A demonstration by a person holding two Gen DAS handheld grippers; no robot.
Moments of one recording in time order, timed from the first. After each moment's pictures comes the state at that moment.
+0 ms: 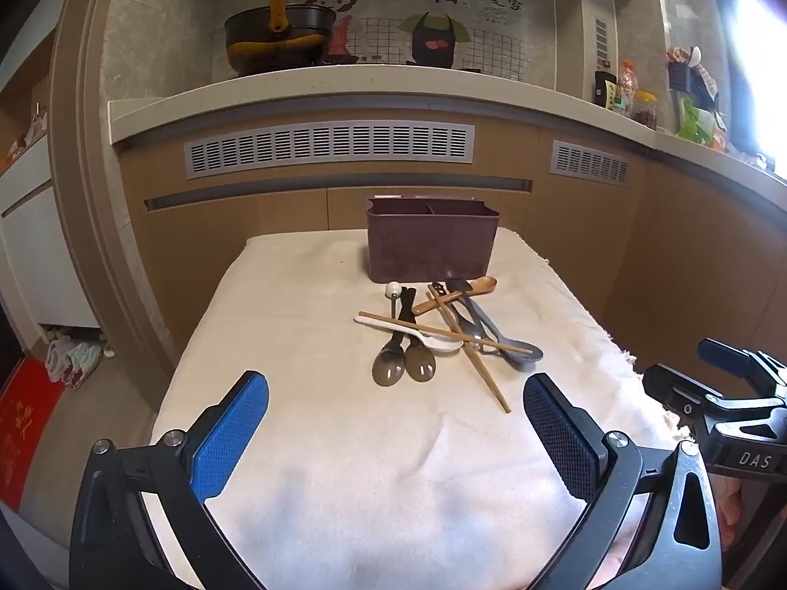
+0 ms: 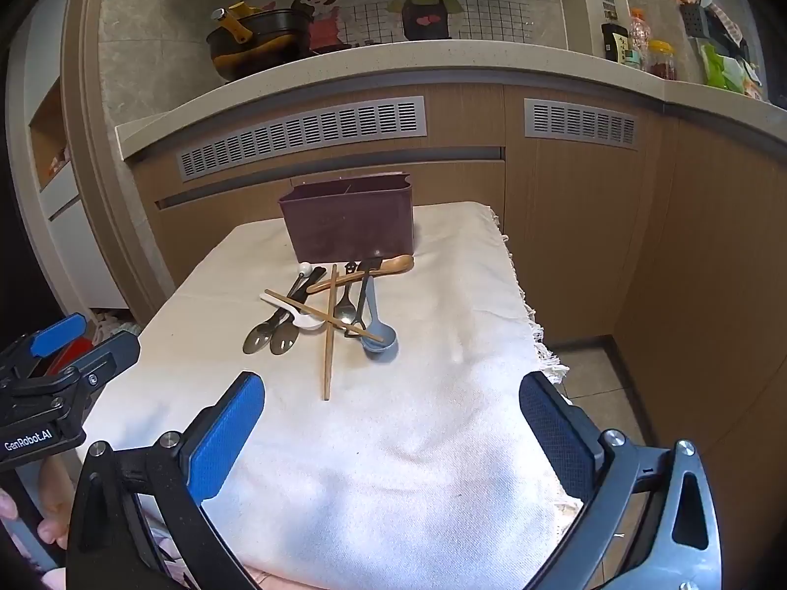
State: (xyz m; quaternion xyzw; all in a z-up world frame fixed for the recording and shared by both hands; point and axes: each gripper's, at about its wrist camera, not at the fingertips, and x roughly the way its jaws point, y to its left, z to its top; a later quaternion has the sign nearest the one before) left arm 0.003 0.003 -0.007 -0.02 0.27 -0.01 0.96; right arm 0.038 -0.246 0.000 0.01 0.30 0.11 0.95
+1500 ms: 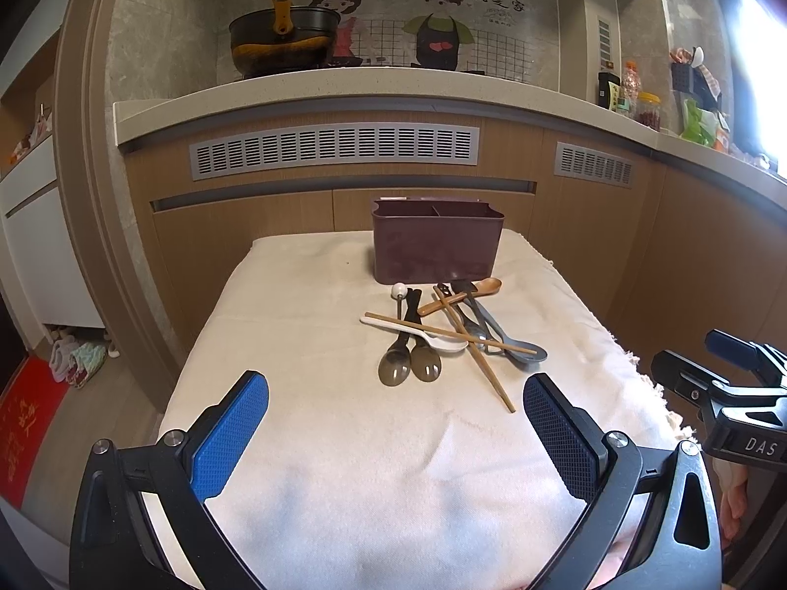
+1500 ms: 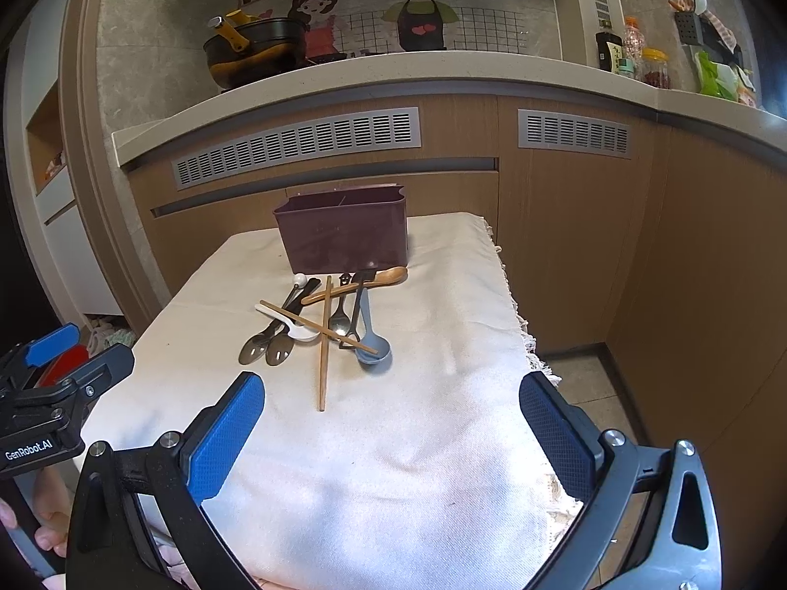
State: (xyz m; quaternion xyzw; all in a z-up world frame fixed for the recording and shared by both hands) left arm 0.000 0.005 -0.002 -0.01 0.27 0.00 0.96; right arm 0.036 -0.246 0.009 0.01 0.29 0.10 0.95
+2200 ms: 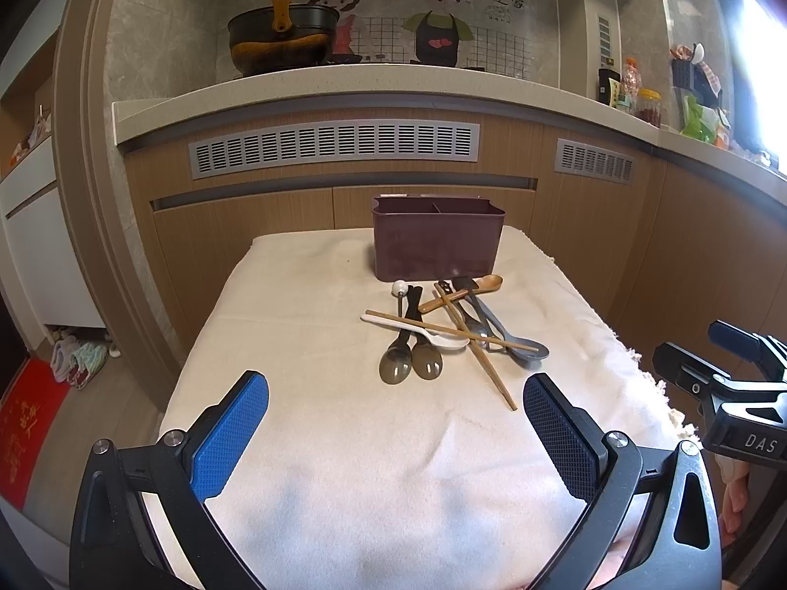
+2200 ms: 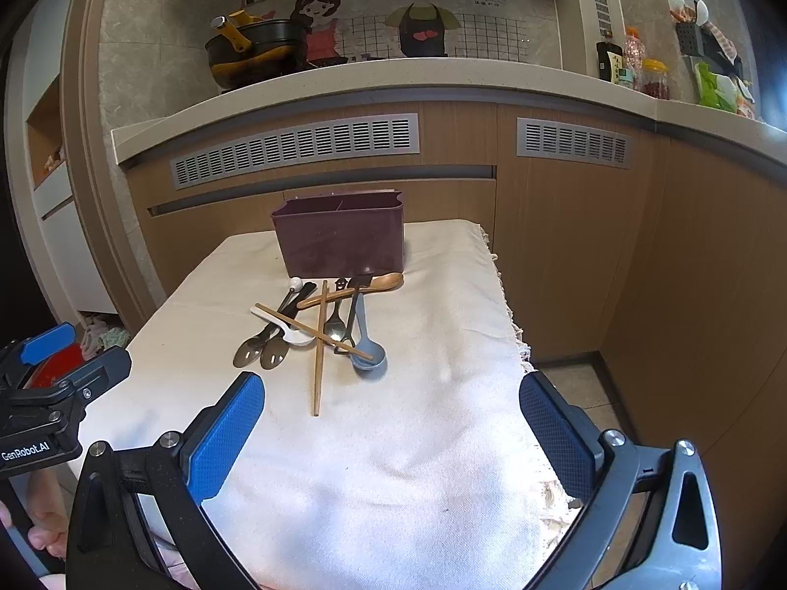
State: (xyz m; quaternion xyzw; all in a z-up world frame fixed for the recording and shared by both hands) left arm 0.001 0.005 -0.003 -0.01 0.27 0.00 0.96; right arm 0.038 -0.243 0.010 0.00 0.28 0.09 0.96
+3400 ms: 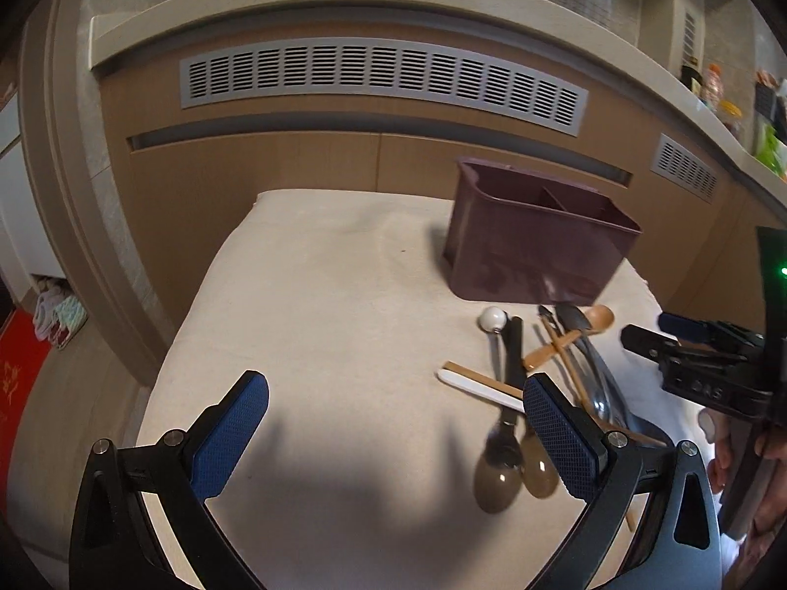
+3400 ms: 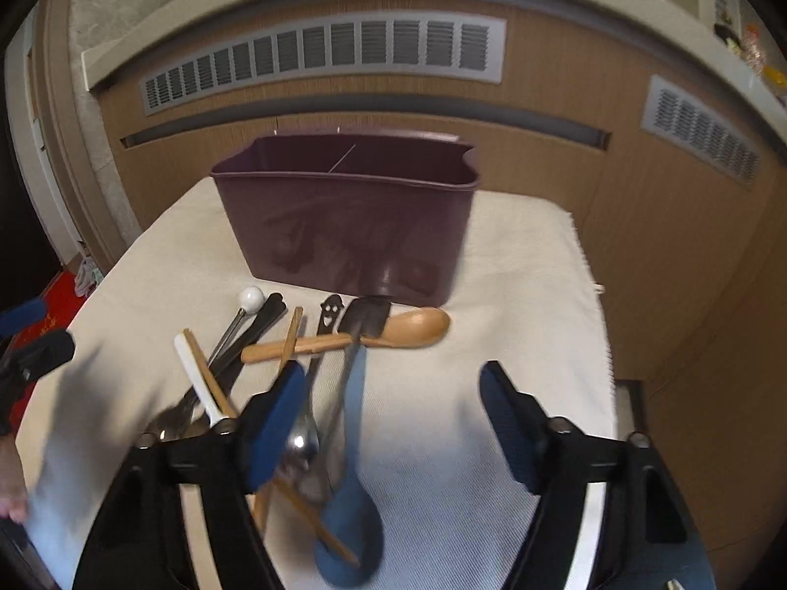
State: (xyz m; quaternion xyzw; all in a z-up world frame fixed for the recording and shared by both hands) left arm 0.181 0.090 -0.050 -0.07 0.35 0.03 0.93; right arm 0.273 -0.166 -0.049 -0.07 0.39 0.15 0.90
